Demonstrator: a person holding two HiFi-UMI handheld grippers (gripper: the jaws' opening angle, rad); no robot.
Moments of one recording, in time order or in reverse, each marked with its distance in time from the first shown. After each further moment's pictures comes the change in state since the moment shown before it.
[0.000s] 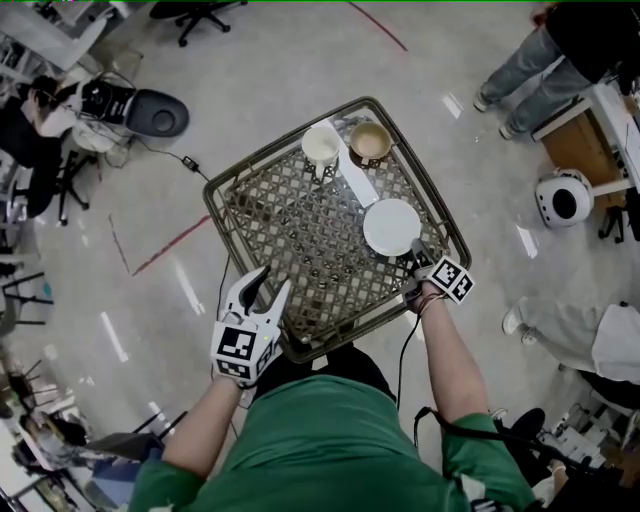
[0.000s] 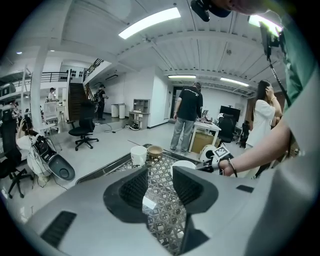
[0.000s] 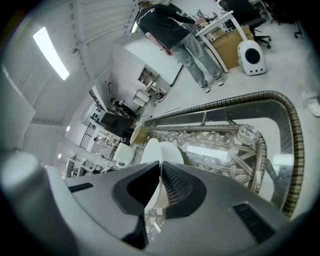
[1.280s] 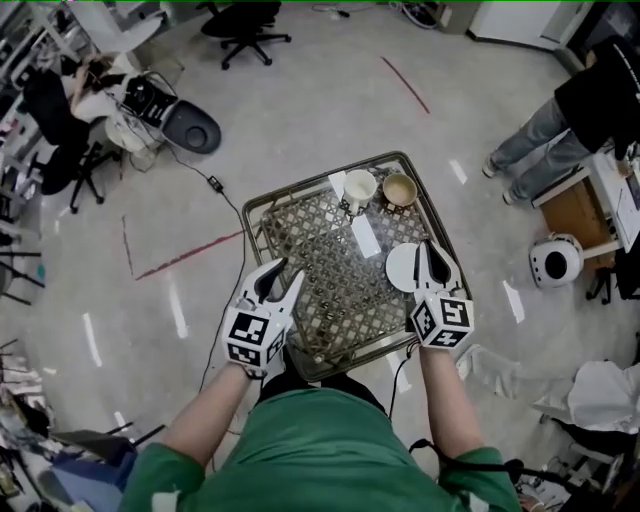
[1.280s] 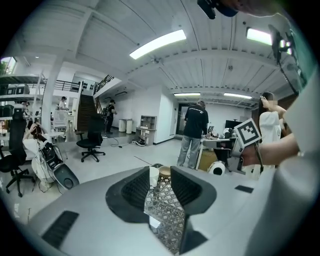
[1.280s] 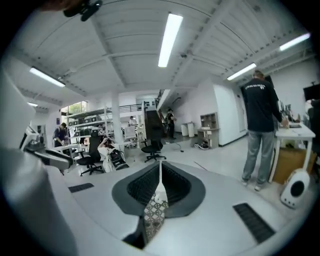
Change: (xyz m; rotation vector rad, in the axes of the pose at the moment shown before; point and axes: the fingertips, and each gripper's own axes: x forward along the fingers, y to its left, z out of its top) left arm -0.045 0.058 0.051 -0.039 -0.203 0.060; right arm -0.084 0.317 0.011 -0.978 -0.308 0.149
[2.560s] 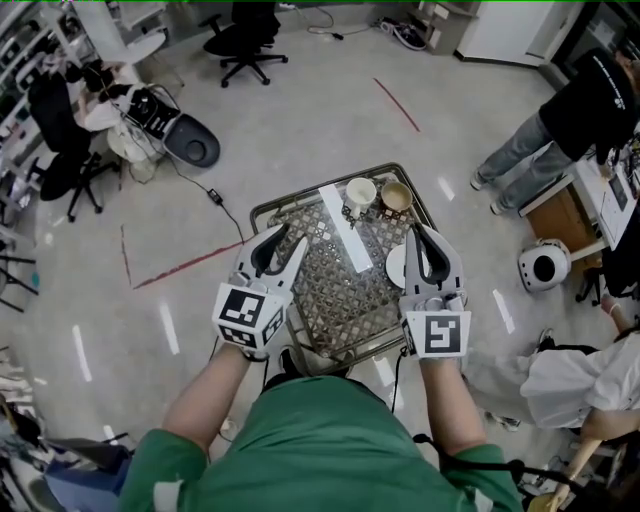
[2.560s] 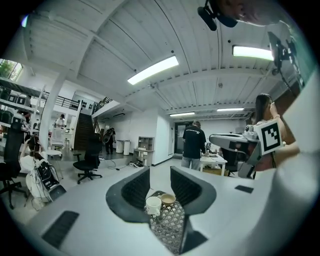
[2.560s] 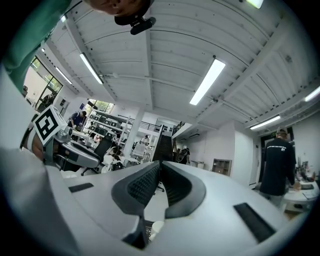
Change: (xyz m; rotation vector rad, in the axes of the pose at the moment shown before) left arm -0.067 0.008 0.117 0.055 -0.254 -0.022; right arm -0.081 0.139 0.151 -0.394 -0.334 0.094
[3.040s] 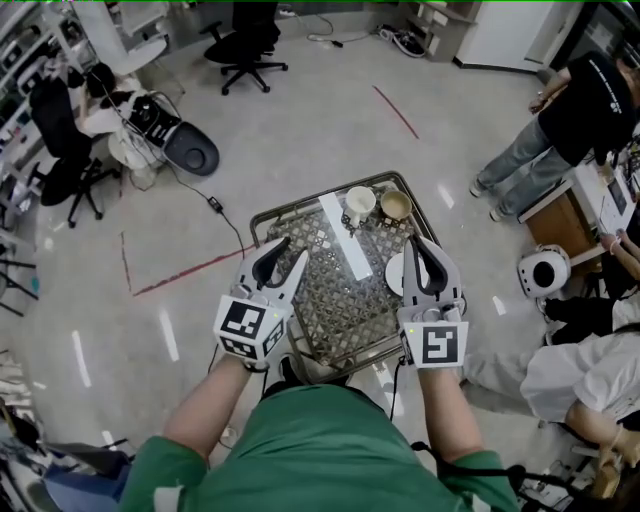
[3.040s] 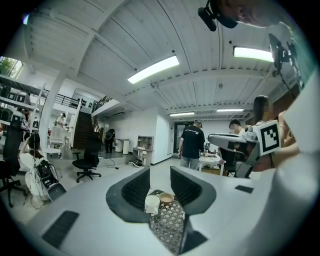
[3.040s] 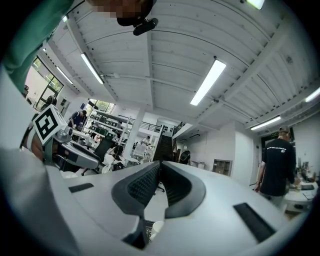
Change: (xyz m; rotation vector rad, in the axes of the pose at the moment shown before) left arm -0.005 -0.007 -0.005 -0.013 0.008 -0.009; right arm -0.005 0.001 0.002 0.000 0.003 -0.013
